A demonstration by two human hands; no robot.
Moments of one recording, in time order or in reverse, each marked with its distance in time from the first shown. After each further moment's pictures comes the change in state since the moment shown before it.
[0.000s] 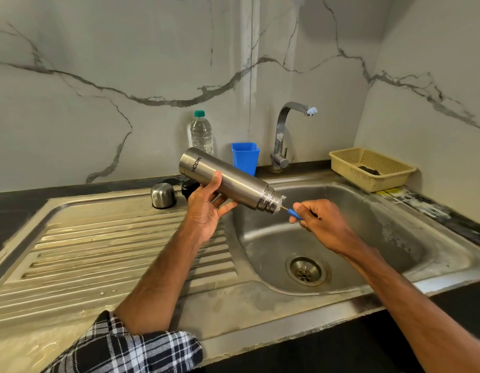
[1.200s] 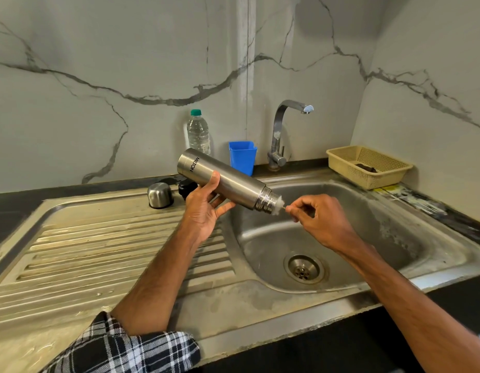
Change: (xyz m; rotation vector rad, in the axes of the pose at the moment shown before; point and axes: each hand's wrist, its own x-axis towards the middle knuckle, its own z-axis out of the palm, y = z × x) left_hand 0.003 -0.003 0.000 0.007 0.053 -0.015; right_hand 0.001 0.002 0.002 -0.138 0.106 -0.085
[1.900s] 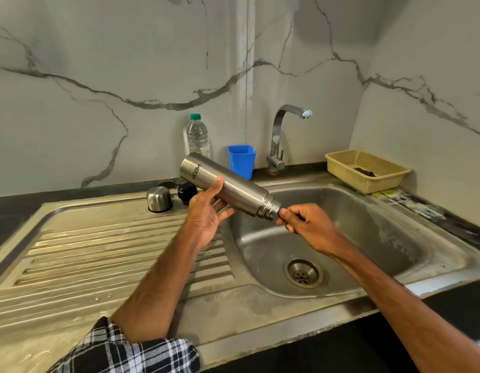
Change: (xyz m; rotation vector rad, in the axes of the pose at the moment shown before) left_hand 0.001 -0.001 0.002 0.033 -0.031 -0.020; right_hand 0.003 0.000 0.013 0.218 -0.185 0.090
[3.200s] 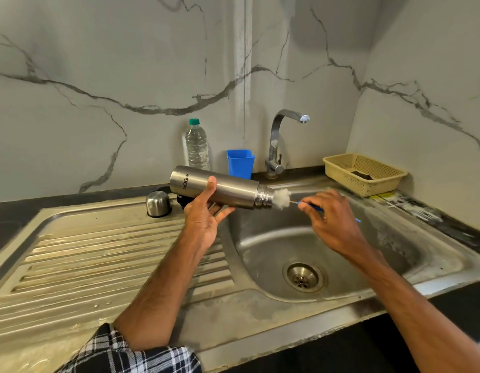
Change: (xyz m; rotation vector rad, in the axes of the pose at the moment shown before) left_hand -0.004 0.002 0.010 -0.174 0.132 0.035; right_hand -0.002 0.014 -0.030 -0.424 0.349 -0.195
